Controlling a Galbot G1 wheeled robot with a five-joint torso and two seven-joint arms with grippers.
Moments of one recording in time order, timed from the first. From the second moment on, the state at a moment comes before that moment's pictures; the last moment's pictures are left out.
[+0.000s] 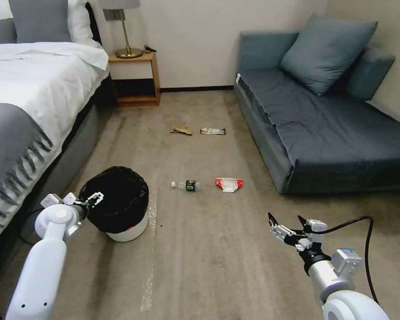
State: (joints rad) left arm 0.98 -1.13 -0.70 -1.46 -1.32 0.61 -0.66; right arm -1.69 1.40 0.64 2.22 0.41 -0.34 0.00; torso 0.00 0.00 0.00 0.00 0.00
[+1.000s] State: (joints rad) left arm 1.14 -1.13 -0.75 -1.54 -1.21 0.57 -0.57; right arm -1.73 1.37 0.63 2.29 0.47 -0.36 0.02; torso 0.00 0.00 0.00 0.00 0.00
